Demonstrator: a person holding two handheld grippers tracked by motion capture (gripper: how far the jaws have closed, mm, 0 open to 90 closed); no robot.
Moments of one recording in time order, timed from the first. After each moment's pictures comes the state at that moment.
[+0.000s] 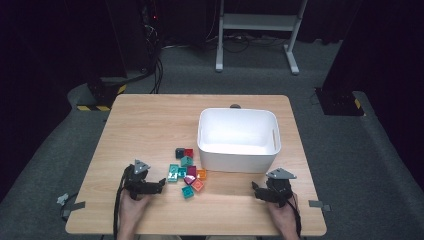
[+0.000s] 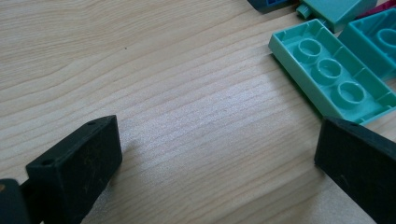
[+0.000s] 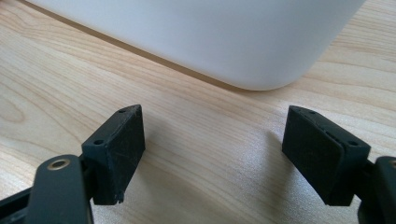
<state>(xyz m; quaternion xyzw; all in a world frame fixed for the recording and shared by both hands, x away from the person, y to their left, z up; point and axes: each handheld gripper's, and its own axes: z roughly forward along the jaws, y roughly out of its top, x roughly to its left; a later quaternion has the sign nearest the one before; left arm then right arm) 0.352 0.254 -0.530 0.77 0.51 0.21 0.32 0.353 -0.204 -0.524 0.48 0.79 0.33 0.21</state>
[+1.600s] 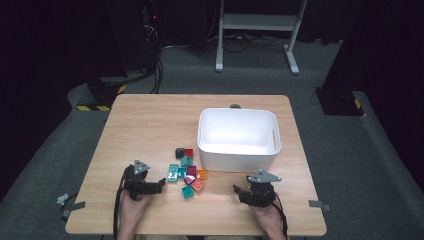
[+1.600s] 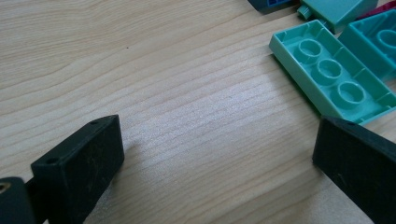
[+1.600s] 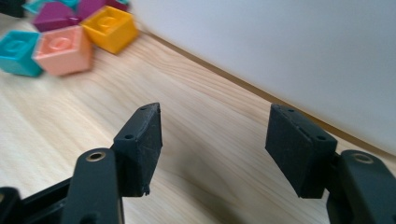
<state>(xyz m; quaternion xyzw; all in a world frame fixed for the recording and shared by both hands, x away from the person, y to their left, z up) 0.351 0.254 -0.530 0.77 0.51 0.21 0.32 0.338 -0.152 -0.513 0.40 0.81 0.40 0.15</state>
